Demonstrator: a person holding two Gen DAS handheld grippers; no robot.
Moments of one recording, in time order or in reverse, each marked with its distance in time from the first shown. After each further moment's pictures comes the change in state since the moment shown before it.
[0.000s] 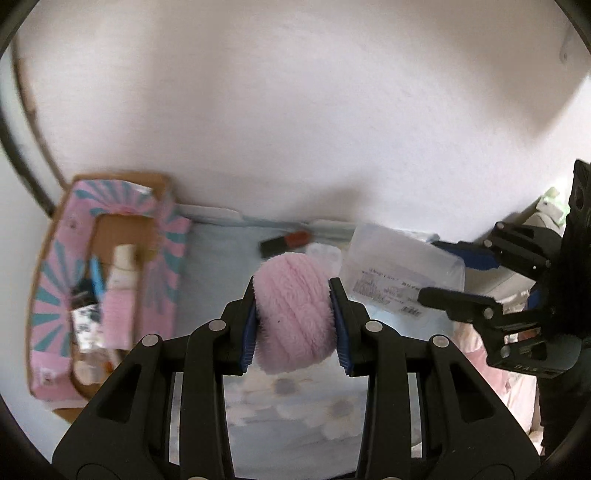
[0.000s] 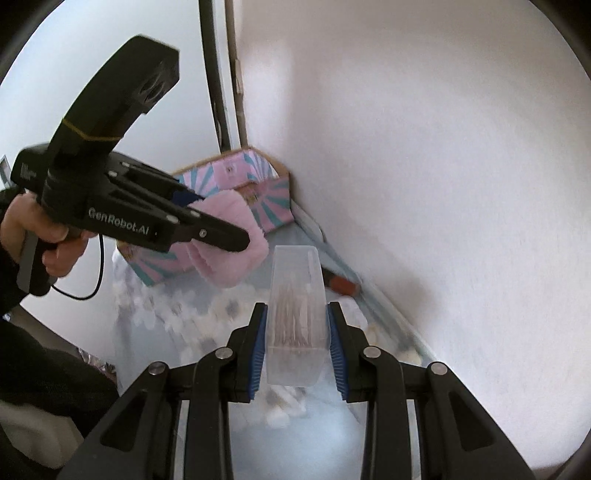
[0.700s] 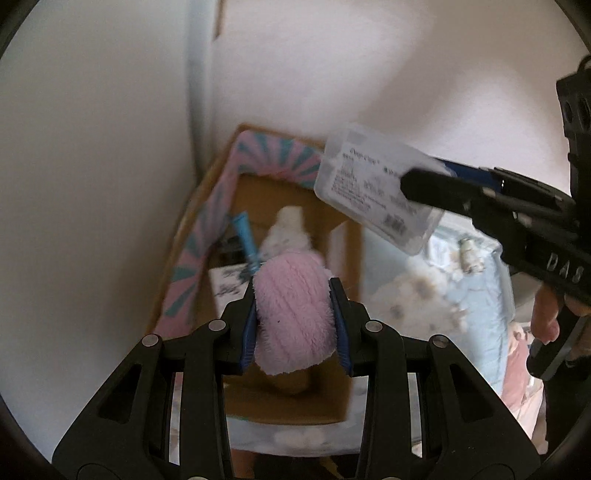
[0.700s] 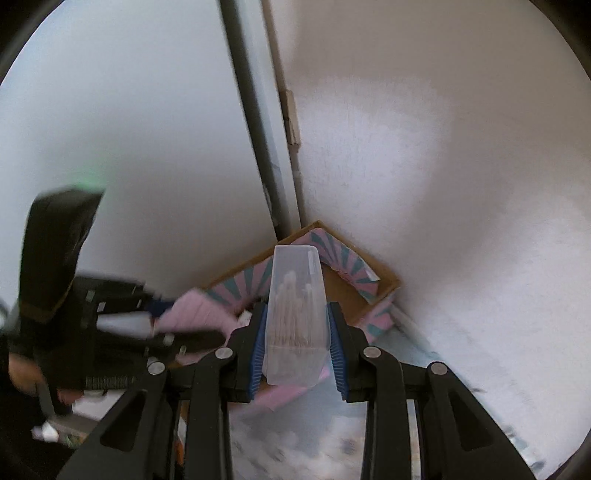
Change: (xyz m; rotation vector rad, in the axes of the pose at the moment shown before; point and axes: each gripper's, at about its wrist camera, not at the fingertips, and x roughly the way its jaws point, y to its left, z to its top) left arm -0.056 0.192 -0.059 -0.162 -0.013 0.116; right arm 0.114 0.111 0.161 0.172 -0.023 0.045
